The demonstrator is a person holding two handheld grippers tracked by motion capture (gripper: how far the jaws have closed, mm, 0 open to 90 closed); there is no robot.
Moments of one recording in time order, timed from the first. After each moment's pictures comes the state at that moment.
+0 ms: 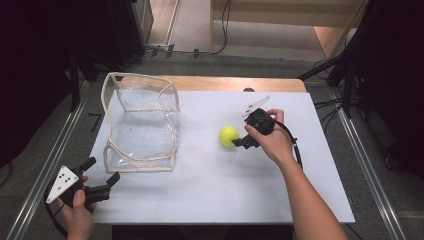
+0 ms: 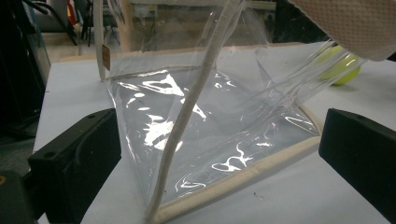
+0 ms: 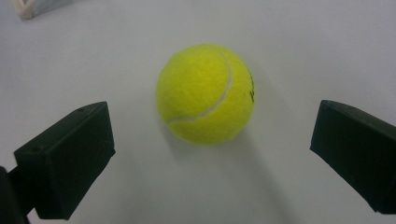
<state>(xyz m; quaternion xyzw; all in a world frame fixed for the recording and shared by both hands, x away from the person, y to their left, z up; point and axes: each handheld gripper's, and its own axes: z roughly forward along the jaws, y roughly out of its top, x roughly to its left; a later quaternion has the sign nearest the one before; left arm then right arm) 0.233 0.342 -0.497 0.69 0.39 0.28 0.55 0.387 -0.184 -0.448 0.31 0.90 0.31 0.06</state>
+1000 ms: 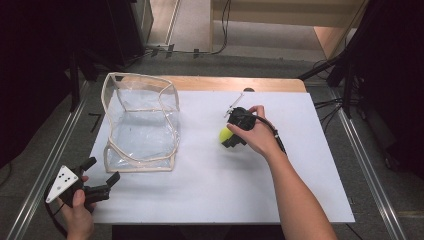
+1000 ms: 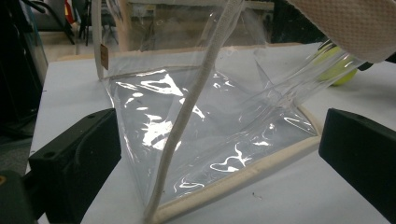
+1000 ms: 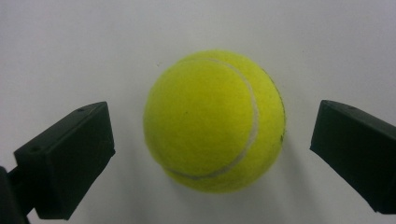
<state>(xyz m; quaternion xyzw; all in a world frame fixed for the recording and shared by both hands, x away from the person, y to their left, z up) 0.234 0.343 -0.497 0.68 0.39 0.27 0.55 0.418 -0.140 -0.463 0.28 0.94 0.20 0.02</state>
